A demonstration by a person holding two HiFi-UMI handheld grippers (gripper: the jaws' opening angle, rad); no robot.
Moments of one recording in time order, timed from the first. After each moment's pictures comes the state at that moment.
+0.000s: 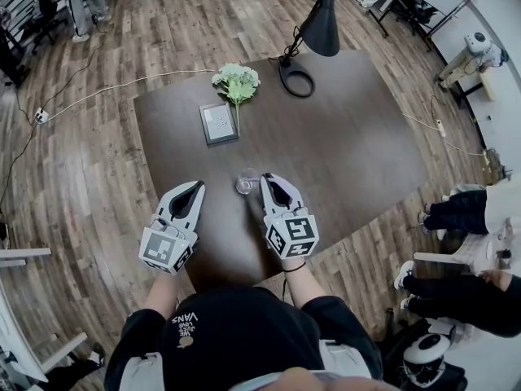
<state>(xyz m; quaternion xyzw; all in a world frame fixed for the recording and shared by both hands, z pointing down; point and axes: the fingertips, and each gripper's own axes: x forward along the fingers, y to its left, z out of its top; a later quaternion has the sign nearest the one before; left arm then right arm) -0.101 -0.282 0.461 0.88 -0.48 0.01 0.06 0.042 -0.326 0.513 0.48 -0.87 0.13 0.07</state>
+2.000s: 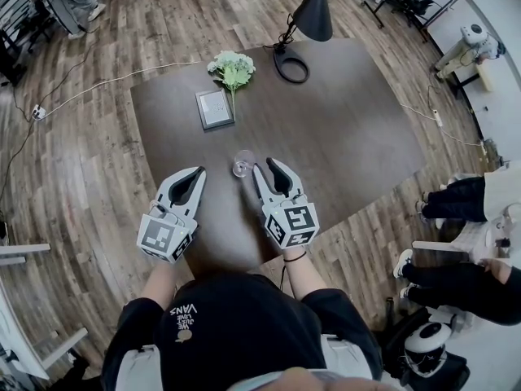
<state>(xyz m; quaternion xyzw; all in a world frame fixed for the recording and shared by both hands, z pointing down) -0.085 -0.261 0.446 0.89 -0.46 0.00 0.04 0.046 -0.301 0.493 0.47 -0.88 0.11 0.06</state>
